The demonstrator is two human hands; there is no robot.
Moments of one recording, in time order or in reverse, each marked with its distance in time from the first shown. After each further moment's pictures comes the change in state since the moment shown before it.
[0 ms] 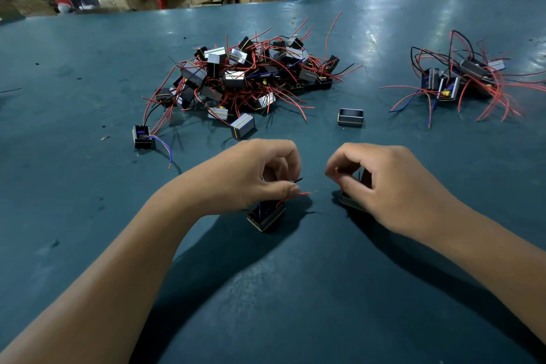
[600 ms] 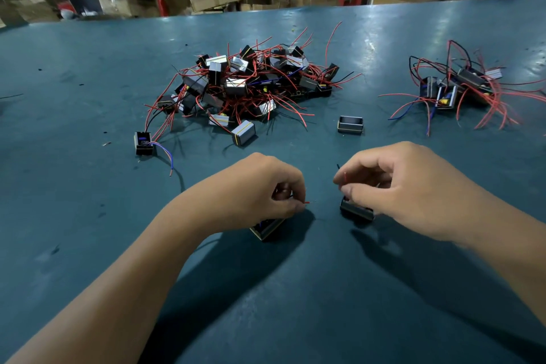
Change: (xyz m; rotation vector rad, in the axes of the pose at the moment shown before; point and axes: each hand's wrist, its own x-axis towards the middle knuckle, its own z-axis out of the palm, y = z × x) left_hand 0.001 0.006 0.008 0.235 -0.004 0.039; right_hand -0.001 -0.004 -0.023 0.133 -0.116 0.237
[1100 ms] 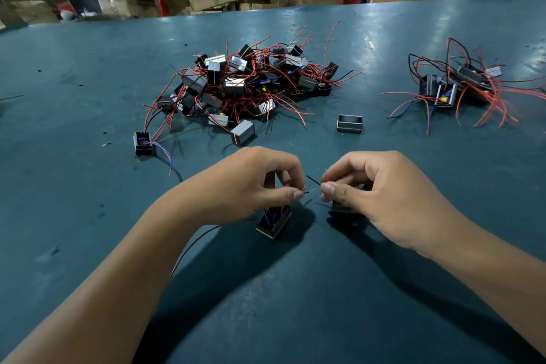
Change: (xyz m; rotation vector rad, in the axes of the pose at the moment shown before) left_hand -0.001 -0.010 -0.007 -0.161 -0.001 0.039; right_hand 0.003 0.005 0.030 0.213 0.099 0.014
